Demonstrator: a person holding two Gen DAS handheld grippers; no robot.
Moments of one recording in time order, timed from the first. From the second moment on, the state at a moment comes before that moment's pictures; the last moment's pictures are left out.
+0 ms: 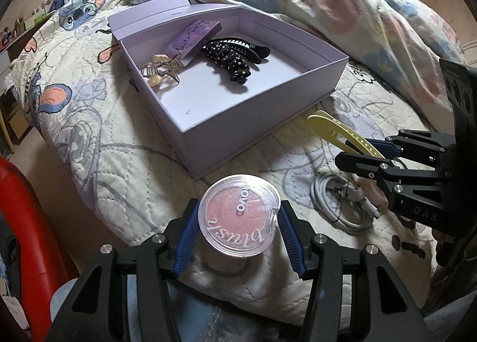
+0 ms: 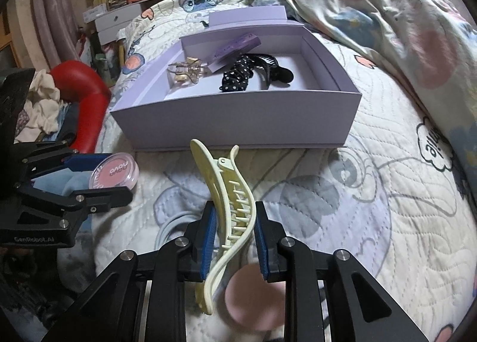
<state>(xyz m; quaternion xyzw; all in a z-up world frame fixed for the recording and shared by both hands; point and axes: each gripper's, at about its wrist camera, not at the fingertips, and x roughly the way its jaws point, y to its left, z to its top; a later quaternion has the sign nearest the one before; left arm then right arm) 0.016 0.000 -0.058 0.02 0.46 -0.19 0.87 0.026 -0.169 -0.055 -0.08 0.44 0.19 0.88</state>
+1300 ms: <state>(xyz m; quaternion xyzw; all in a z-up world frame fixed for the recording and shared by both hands) -0.023 0.009 0.018 0.03 0.40 -0.19 0.90 -0.051 -0.154 -0.005 -0.06 0.39 0.20 0.90</state>
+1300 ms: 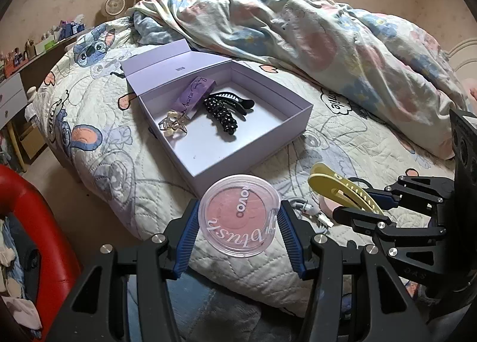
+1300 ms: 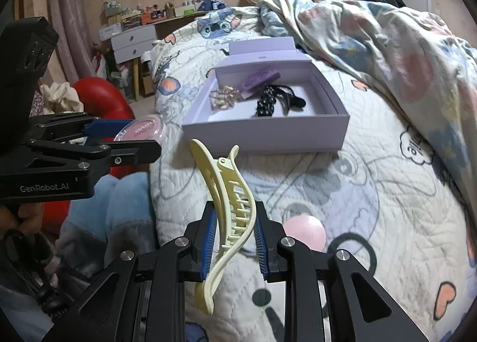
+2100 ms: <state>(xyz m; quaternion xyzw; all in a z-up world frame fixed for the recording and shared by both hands) 0.059 0.021 0.024 0.03 0.41 -0.18 0.90 0.034 -0.137 0.005 -0.08 0.38 0.22 0.90</state>
